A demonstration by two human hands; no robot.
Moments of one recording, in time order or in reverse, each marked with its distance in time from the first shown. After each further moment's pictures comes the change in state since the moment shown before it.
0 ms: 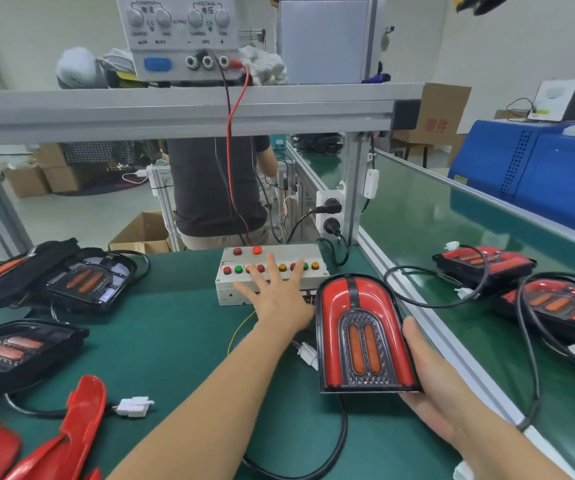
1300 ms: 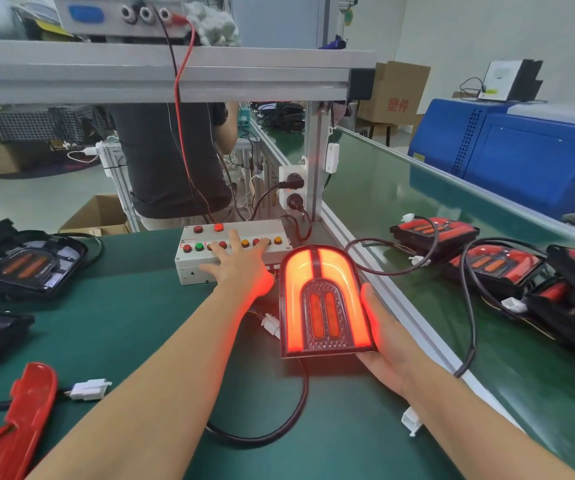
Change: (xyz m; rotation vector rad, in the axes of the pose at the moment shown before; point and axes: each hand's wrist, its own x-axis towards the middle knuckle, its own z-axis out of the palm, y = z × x) left_hand 0.005 0.003 -0.012 -0.015 -0.061 0.002; right_hand 0.003 0.004 -0.003 0.117 -0.016 -0.052
